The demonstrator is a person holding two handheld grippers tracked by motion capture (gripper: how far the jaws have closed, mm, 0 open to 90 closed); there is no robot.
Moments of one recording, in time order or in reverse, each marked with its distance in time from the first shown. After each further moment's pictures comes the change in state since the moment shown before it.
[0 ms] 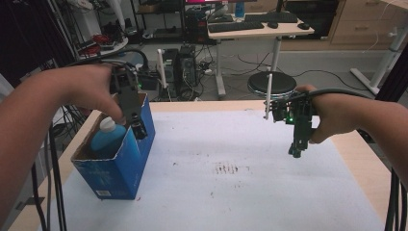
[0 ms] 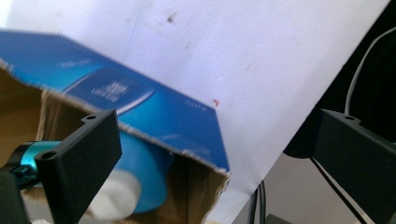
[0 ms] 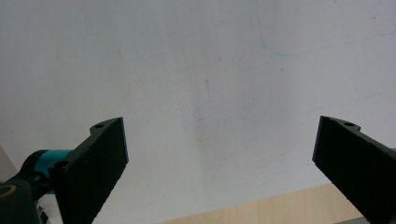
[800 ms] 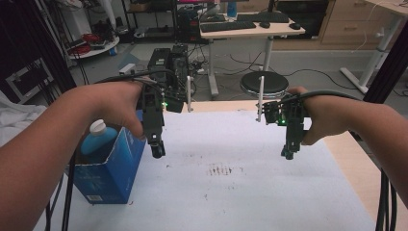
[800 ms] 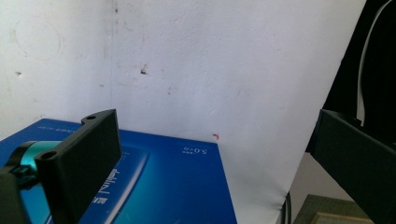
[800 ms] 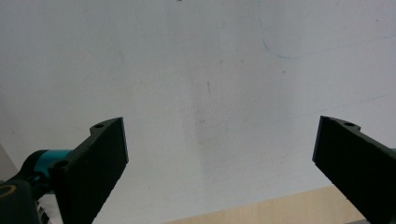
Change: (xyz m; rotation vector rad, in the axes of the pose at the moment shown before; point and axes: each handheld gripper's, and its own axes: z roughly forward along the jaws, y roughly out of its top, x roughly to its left) left arm -0.013 0.053 0.043 0.051 -0.029 0.282; right arm 0.000 0.002 0.002 0.005 0.006 -0.005
